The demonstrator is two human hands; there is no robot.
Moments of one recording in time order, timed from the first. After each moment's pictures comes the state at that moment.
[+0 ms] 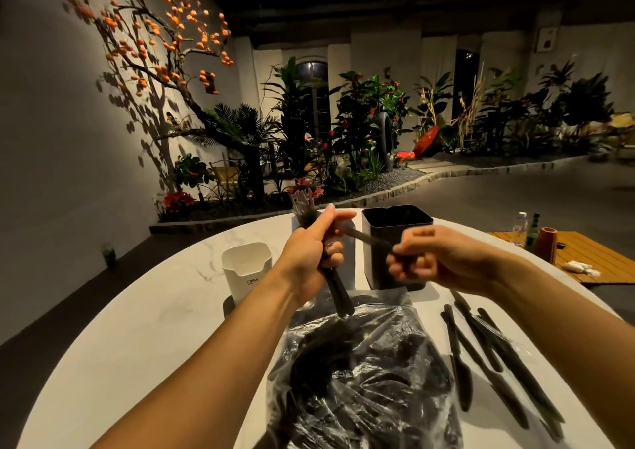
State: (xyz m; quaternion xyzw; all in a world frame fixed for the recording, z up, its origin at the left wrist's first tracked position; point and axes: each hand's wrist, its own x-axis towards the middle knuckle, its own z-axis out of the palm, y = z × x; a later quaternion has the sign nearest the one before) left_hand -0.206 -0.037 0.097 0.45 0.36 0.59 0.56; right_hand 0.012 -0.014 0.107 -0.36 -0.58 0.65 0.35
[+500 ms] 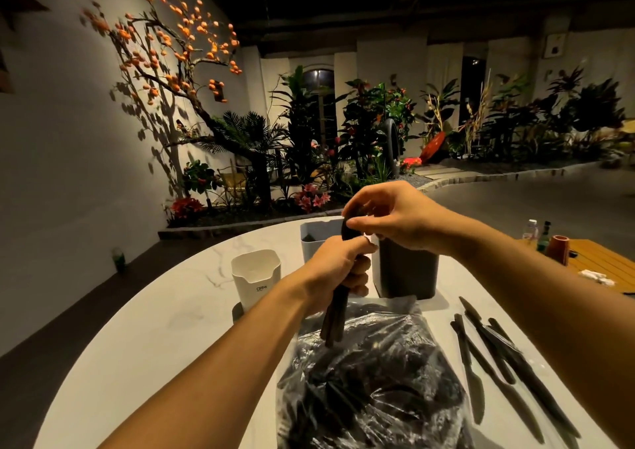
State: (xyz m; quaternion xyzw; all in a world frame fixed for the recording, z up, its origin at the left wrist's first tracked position) left_hand -0.195 -0.051 0.108 0.58 0.43 0.43 0.54; right_hand -0.049 -0.018 0.162 -0.35 -0.83 0.26 0.34
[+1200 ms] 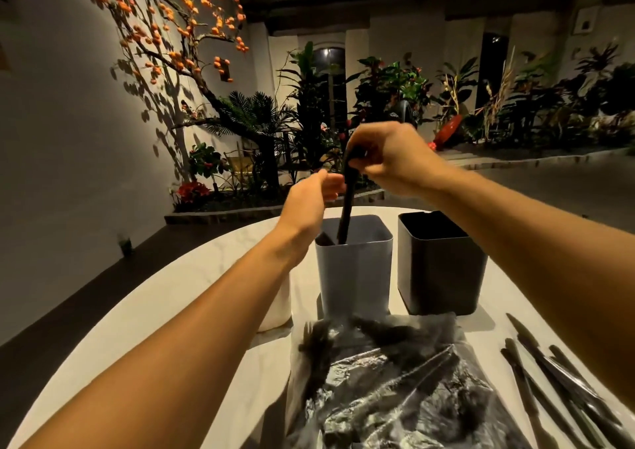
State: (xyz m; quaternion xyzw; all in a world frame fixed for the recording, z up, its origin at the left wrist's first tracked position) left_hand -0.254 0.061 0.129 0.55 0.49 0.59 0.32; right_hand -0.104 0.095 0.189 -0.36 -0.85 0.05 0.39
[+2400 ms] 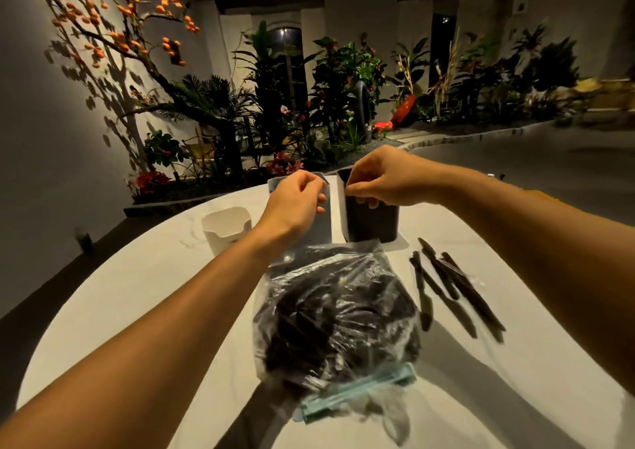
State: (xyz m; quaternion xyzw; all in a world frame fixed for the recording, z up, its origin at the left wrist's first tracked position) left_hand -0.198 -0.055 0.100 0.64 0.53 0.49 0.26; right_hand -0.016 -0.035 0.145 -0.46 -0.84 0.18 0.24
